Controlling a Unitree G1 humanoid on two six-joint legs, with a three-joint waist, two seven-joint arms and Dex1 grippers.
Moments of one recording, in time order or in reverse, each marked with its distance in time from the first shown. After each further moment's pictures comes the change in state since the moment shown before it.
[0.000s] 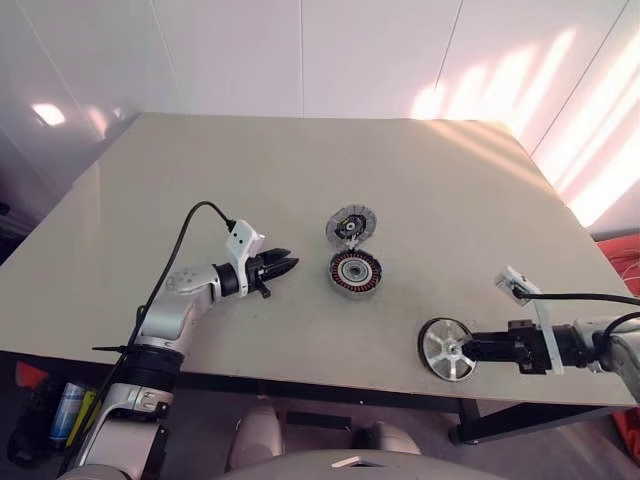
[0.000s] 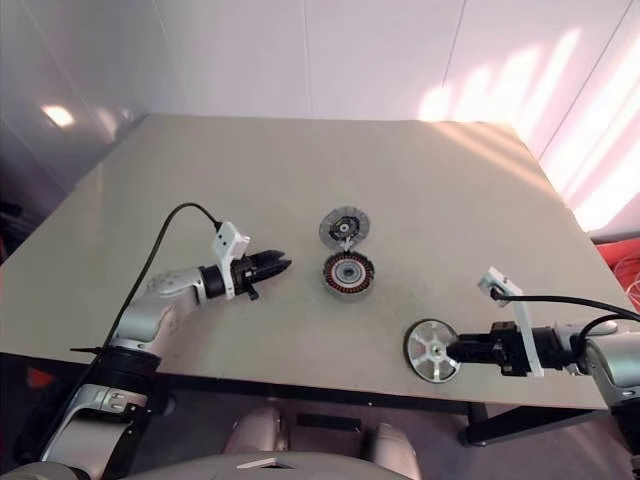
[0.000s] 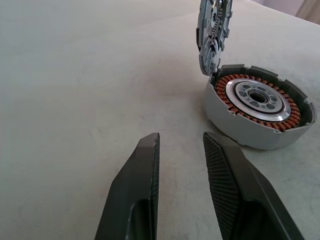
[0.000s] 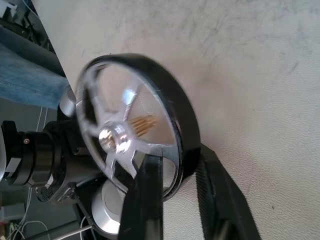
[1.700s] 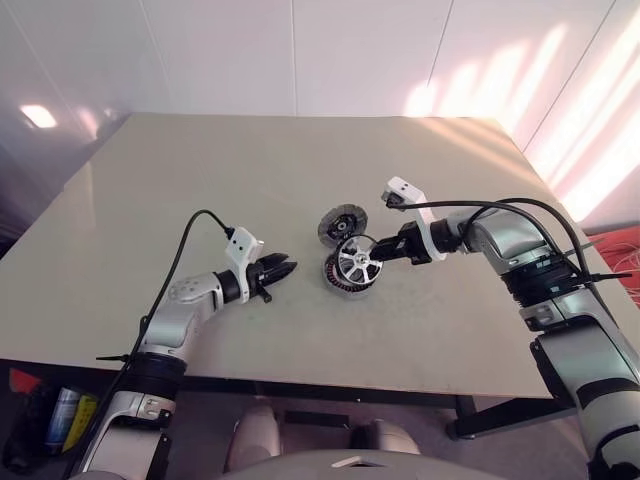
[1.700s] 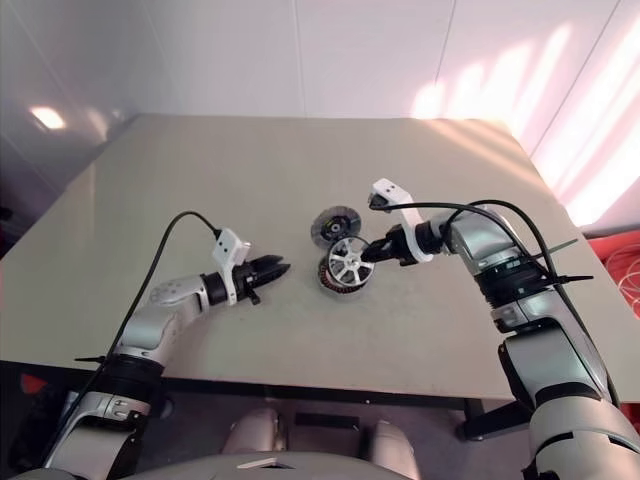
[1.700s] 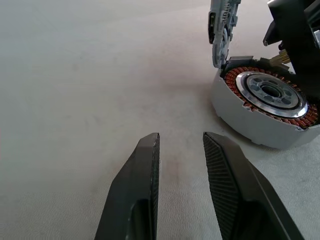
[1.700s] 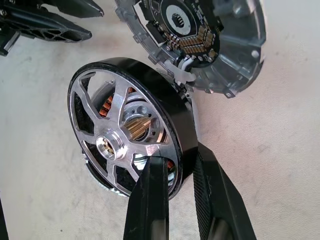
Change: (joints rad) left arm 0.036 -0.024 0.002 0.033 0.007 -0.052 0.046; right arm -0.797 0.342 0.397 0.232 -0.224 0.144 -0.240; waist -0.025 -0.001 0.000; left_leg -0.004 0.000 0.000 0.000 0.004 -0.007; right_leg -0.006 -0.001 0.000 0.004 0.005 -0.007
